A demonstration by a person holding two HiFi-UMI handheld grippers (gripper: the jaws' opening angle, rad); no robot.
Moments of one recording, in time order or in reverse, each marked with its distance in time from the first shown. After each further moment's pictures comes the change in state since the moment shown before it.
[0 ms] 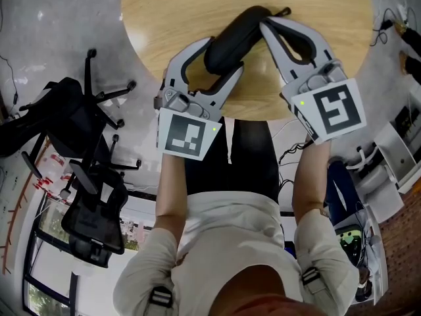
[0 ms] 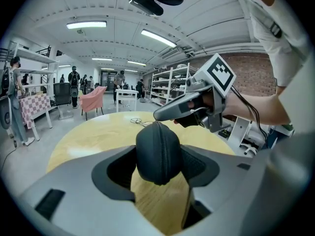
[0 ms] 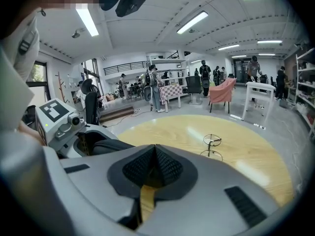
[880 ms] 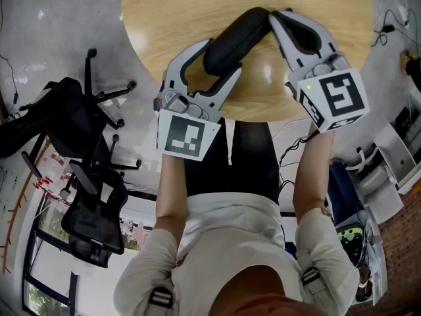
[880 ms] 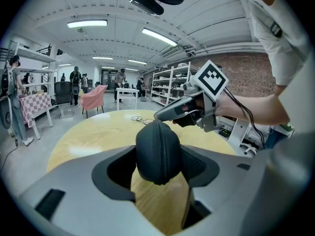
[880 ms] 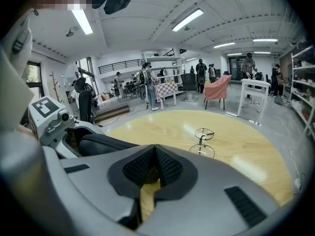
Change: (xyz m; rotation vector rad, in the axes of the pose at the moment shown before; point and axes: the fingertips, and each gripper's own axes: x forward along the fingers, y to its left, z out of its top) left arm 0.000 0.001 -0.006 -0.003 0.012 0.004; right arm 0.006 -0.030 -0.019 0.010 0.029 -0.045
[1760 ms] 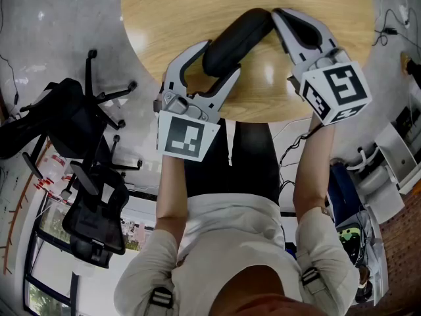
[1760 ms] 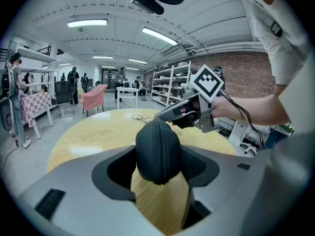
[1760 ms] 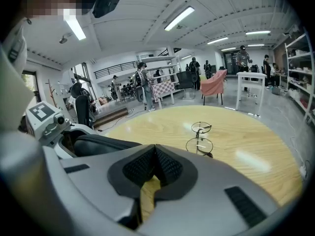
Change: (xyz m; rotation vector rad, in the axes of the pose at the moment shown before) left arm 0.000 0.000 -0.003 -0.001 0.009 0.003; right arm 0.005 -0.015 -0.012 0.089 -0.004 0.001
